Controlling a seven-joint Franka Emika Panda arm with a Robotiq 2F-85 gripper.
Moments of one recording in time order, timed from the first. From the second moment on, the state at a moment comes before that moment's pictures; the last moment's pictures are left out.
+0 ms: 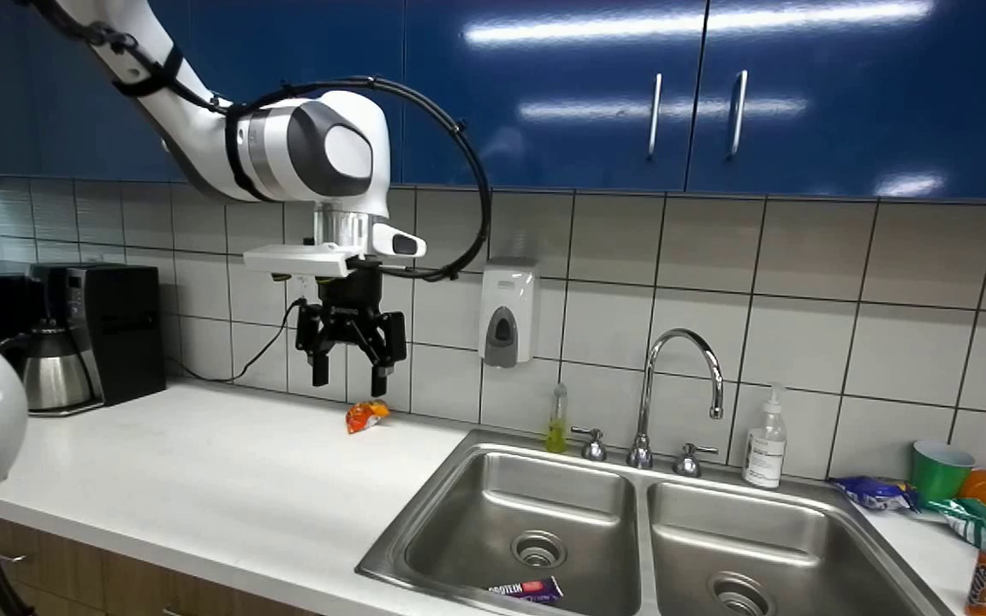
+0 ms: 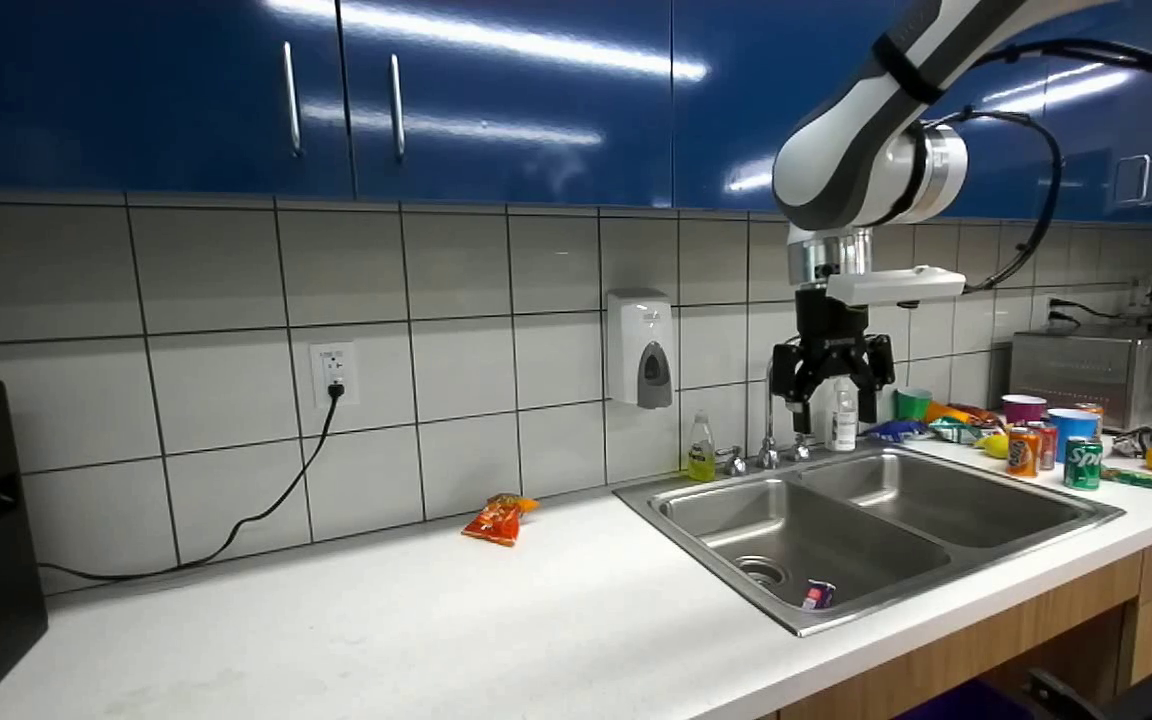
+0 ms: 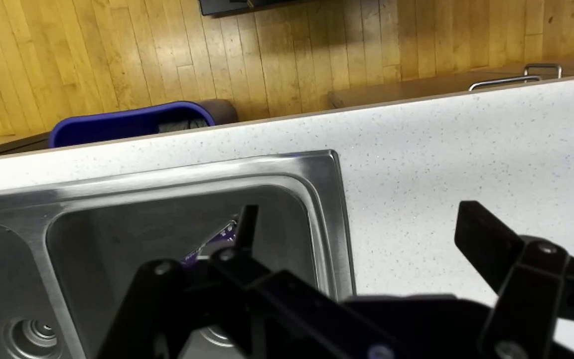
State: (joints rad) arm -0.05 -0.37 -0.03 -2.58 -0.06 2.16 0.02
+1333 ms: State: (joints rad) arm -0.07 0.29 -0.13 -2.28 0.04 2.59 0.22
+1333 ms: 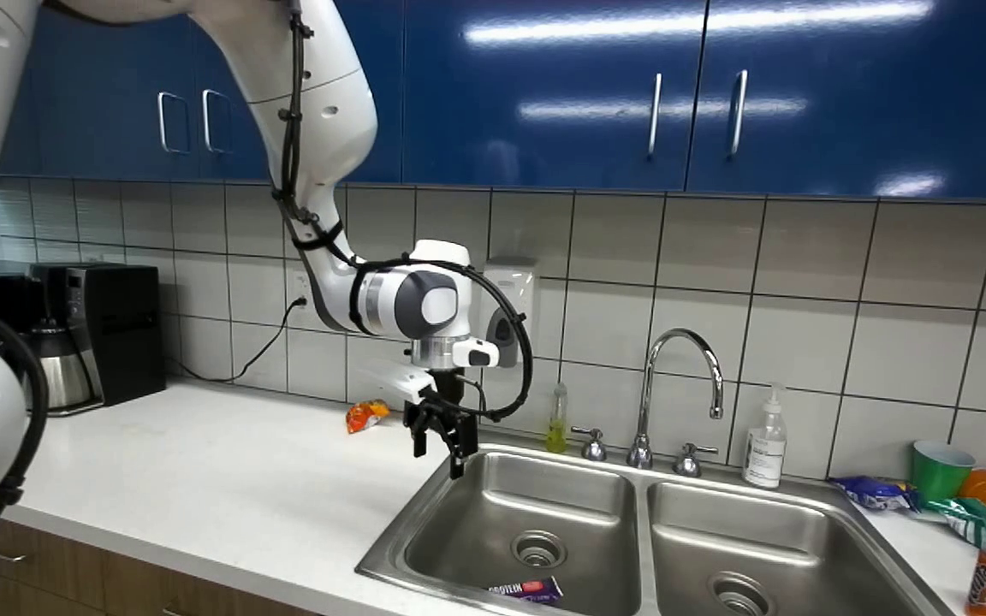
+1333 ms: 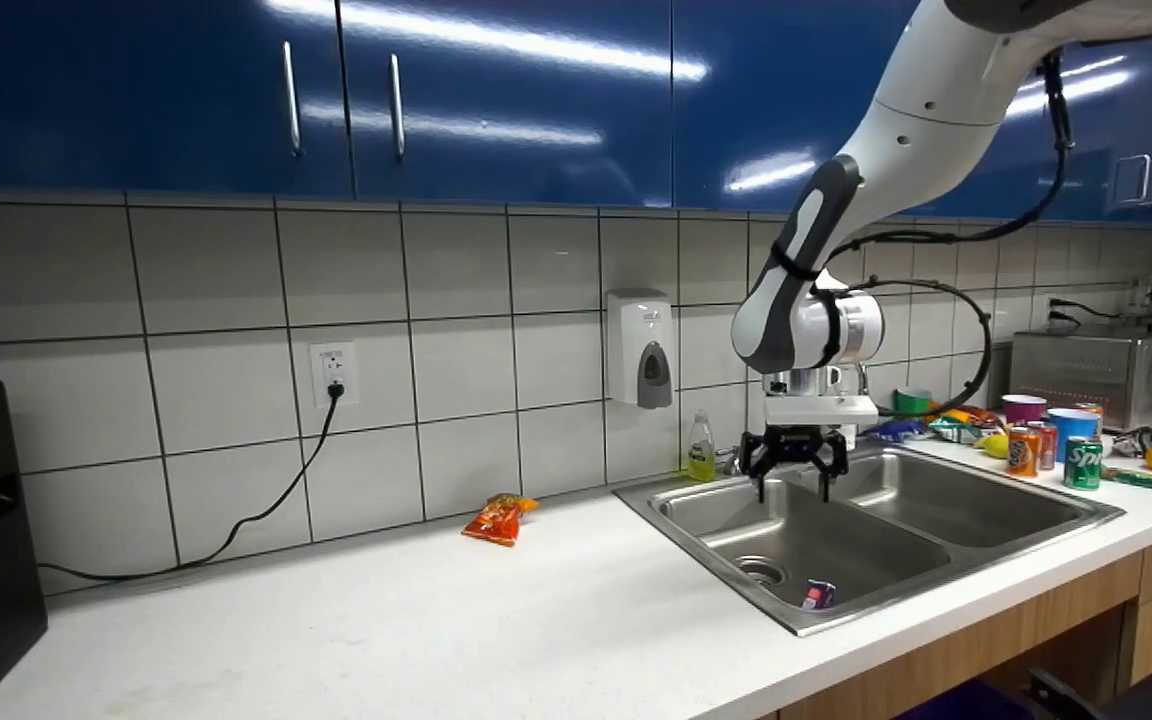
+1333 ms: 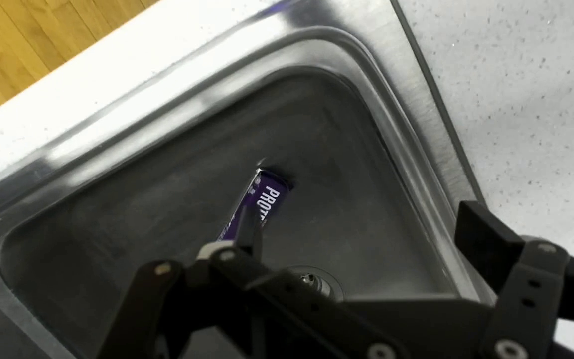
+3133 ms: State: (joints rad) arm -0.09 0.71 -0.24 -2.01 0.19 2.71 0.41
